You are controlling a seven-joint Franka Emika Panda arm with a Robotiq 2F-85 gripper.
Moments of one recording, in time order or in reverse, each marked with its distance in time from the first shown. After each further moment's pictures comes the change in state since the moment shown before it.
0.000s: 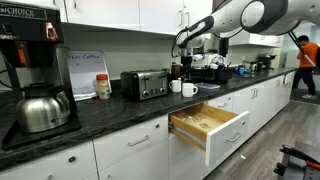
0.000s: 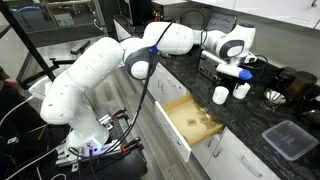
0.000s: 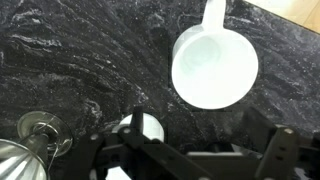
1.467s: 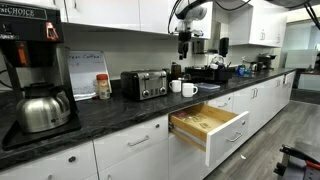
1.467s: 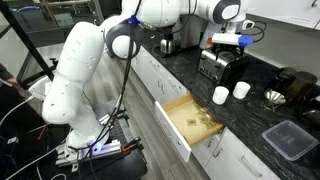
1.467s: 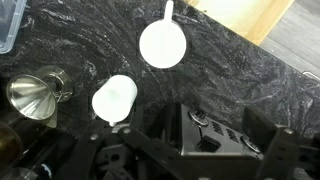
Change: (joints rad) arm 0.057 -0.278 0.005 -0.118 -0.003 -0.133 -0.068
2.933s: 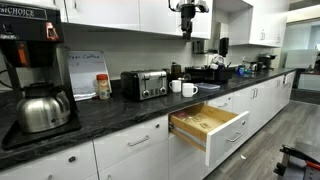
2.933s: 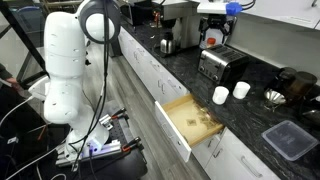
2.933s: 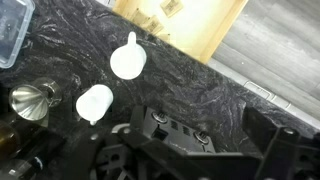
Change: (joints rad) arm 0.051 -0.239 0.000 -0.079 0.001 -0.229 0.045
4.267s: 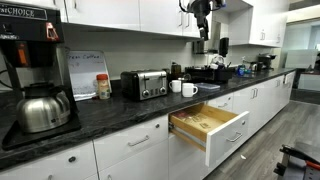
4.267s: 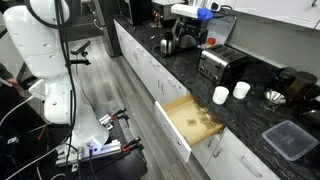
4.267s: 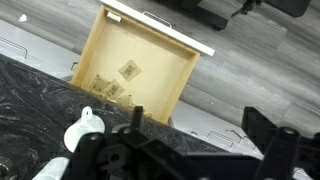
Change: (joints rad) arm 0.017 -0.317 -0.004 -0.451 0.006 -0.089 0.079
